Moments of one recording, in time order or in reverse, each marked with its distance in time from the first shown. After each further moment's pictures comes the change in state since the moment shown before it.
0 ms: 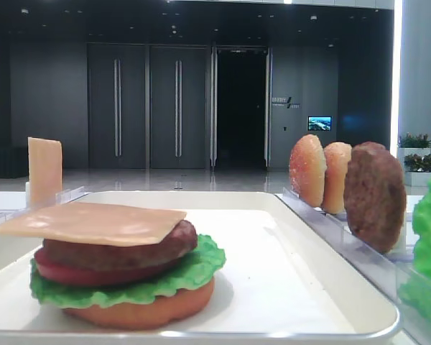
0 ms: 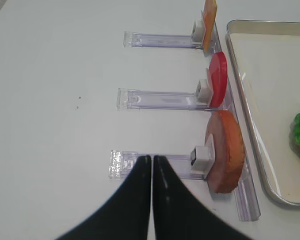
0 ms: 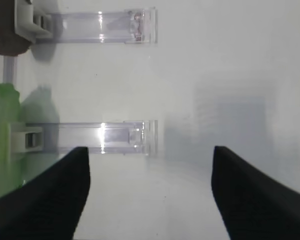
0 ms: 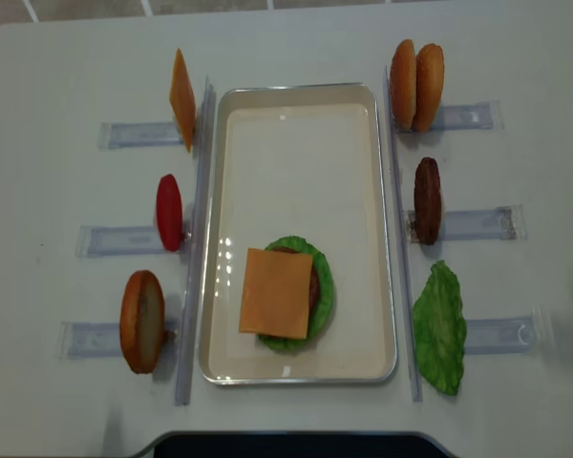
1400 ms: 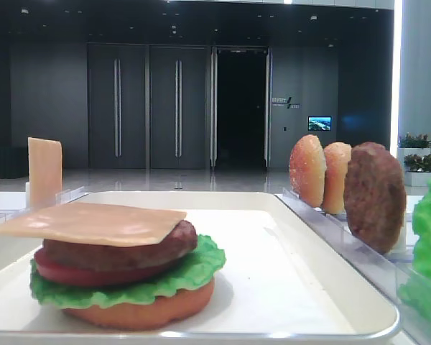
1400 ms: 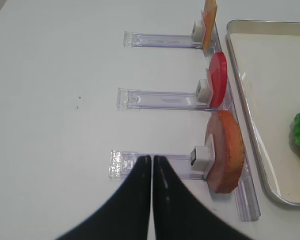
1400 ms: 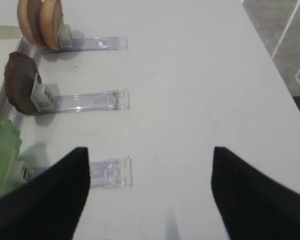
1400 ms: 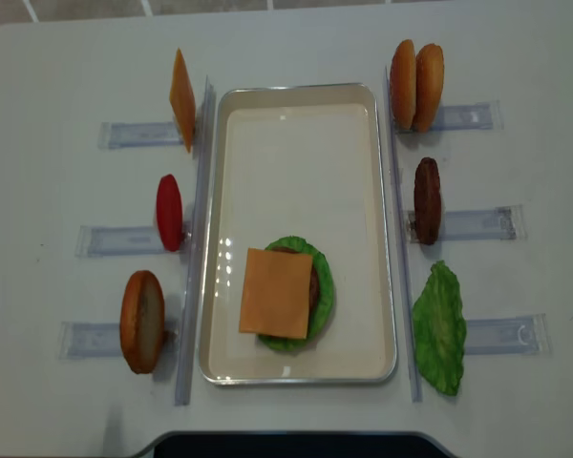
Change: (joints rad) left arm 0.000 0.000 0.000 0.000 0.000 0.000; right arm 0.000 -0.912 0.210 -0.115 0.072 0.107
